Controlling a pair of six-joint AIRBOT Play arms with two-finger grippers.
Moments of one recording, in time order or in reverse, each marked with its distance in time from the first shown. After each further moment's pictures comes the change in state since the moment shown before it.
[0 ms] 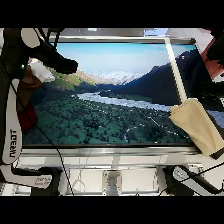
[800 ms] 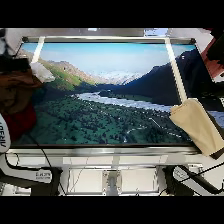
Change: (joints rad) left arm 0.435 -0.036 -0.098 0.383 0.188 -0.243; right arm 0.000 0.000 0.000 0.000 -0.002 -0.001
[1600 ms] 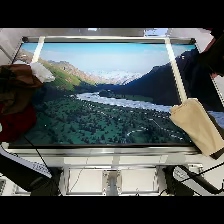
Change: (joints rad) left arm 0.397 -0.328 -0.031 -0.616 0.476 -0.246; right arm 0.001 0.000 0.000 0.545 -0.412 0.002
